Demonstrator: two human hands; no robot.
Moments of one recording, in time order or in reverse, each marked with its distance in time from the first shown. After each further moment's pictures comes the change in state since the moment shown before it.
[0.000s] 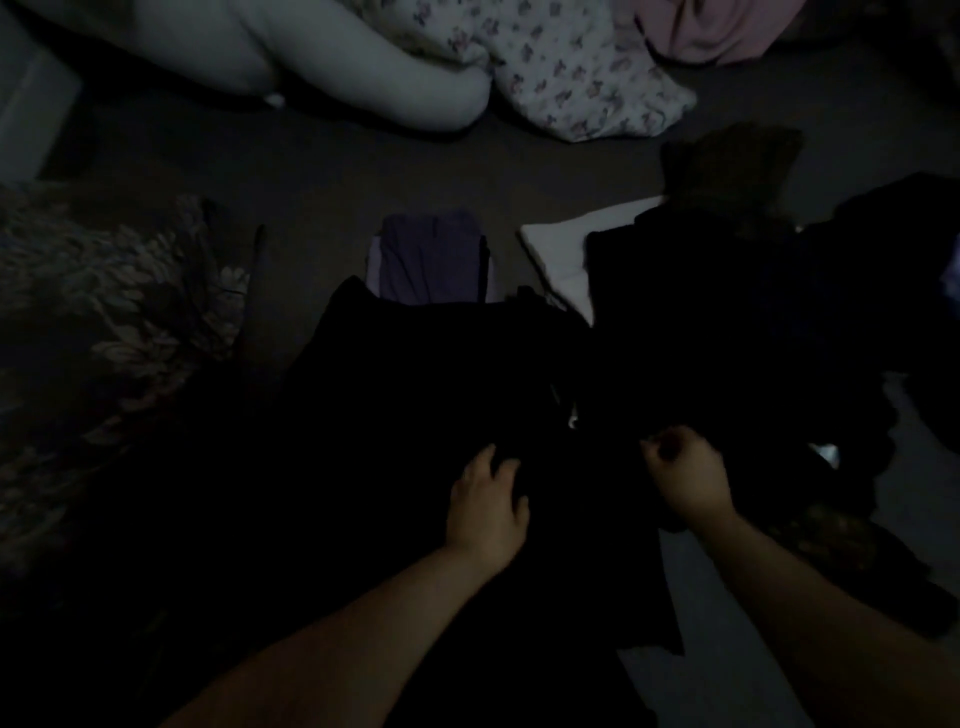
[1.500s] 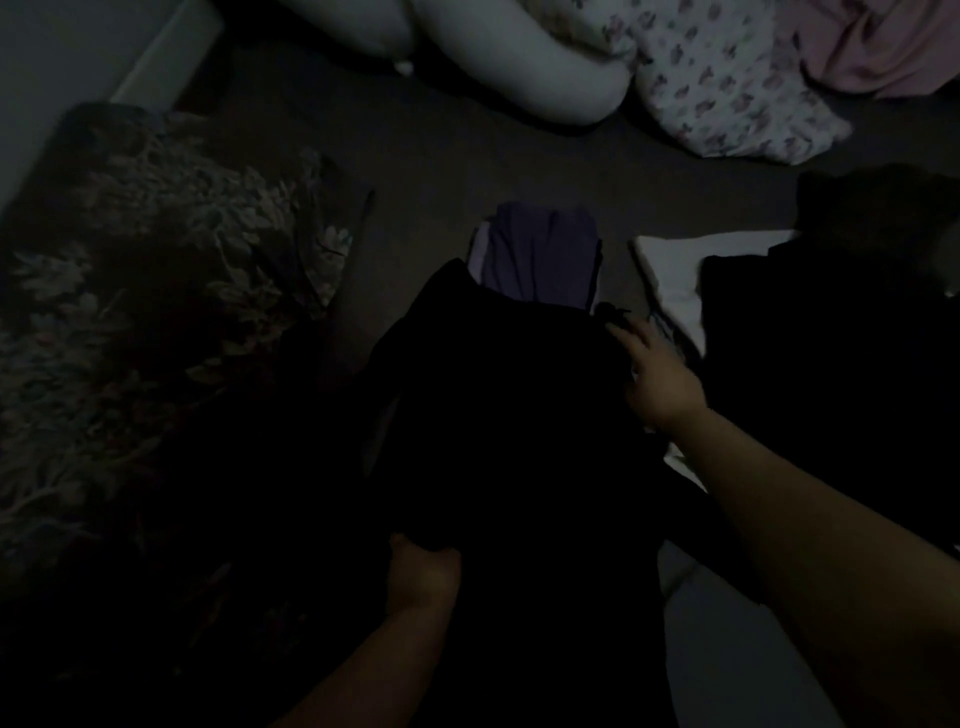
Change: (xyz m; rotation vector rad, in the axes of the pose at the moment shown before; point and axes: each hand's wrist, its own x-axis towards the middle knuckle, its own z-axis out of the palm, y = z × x) left_hand -0.047 -0.099 -0.015 -0.767 0.325 -1.009; right_hand 0.100 -0.128 0.082 -0.351 -0.250 -0.592
